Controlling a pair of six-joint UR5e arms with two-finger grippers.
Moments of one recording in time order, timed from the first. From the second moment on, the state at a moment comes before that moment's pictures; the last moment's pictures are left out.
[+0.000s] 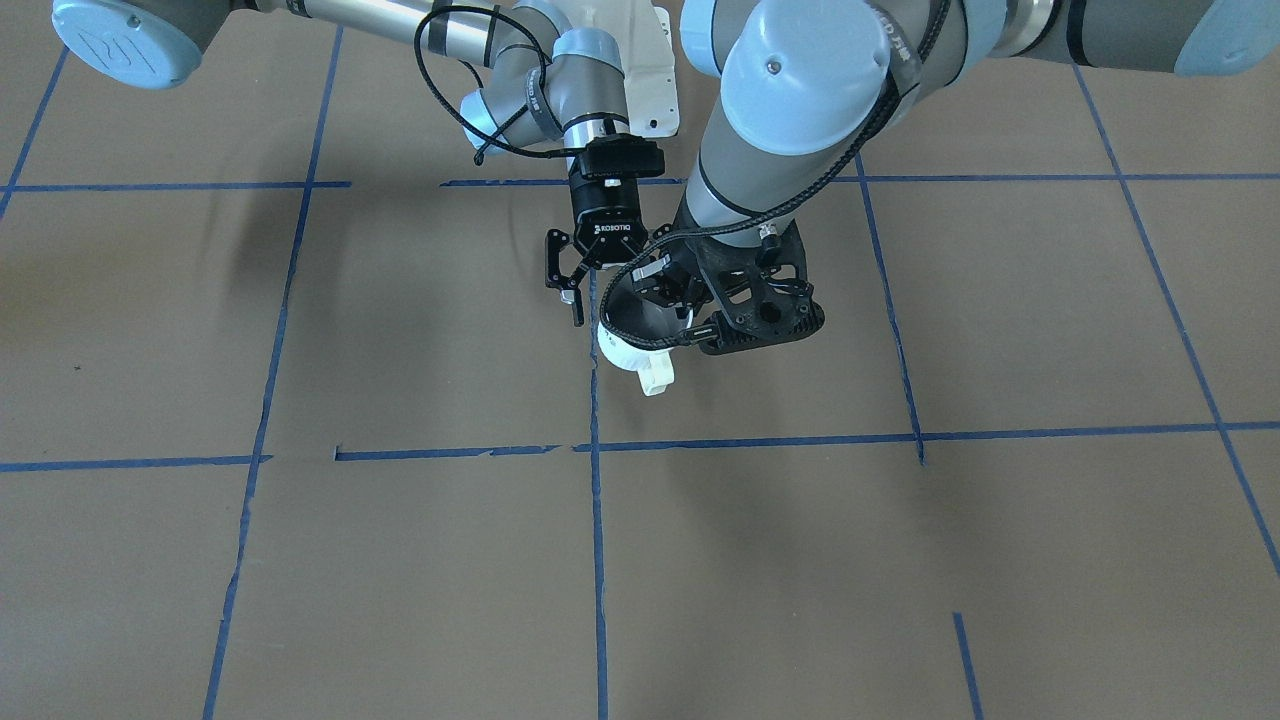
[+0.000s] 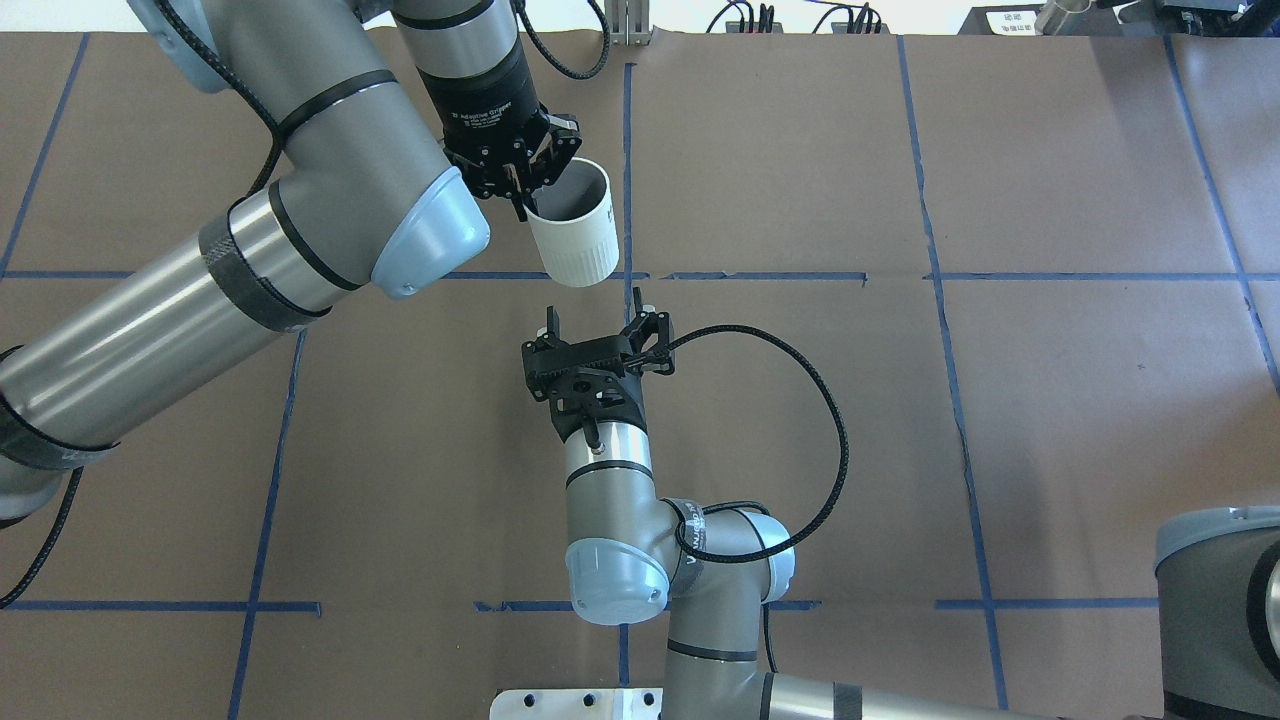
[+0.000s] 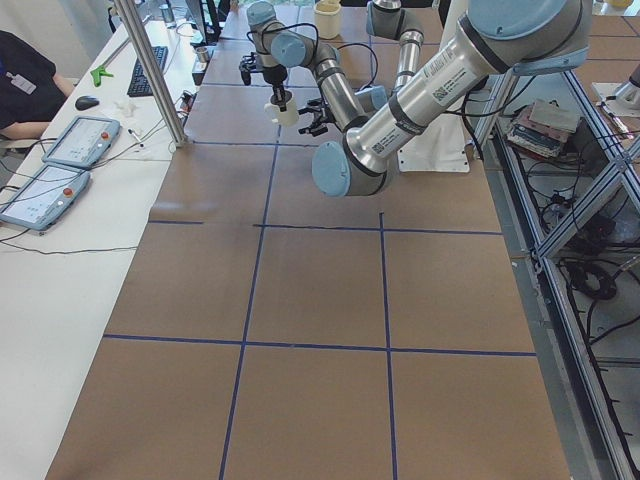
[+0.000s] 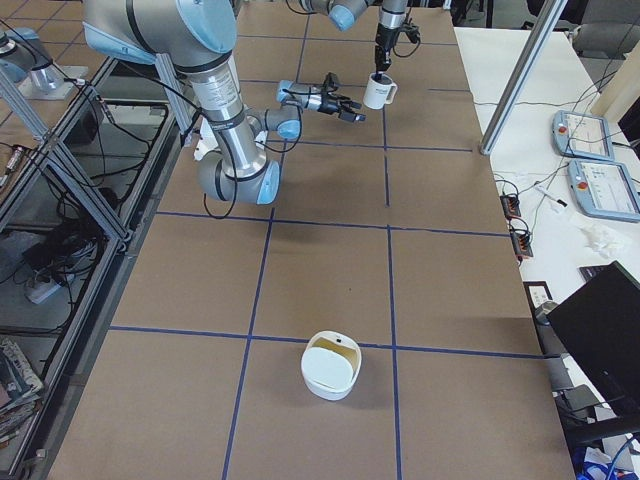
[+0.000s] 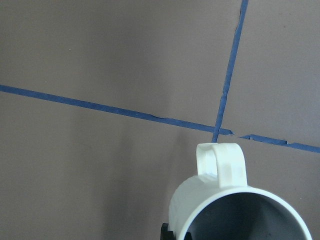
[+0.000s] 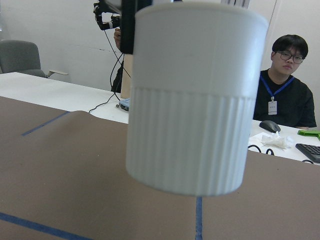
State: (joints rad) left arm -0.84 -2.52 -1.56 -1.27 -2.27 -1.13; right arm 0.19 -0.80 1.32 -0.88 0.49 0.91
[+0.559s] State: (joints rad) left arm -0.98 -2.45 -1.56 -1.26 -2.28 -0.96; right arm 0.19 -0.80 1.34 -0.86 0.50 0.86
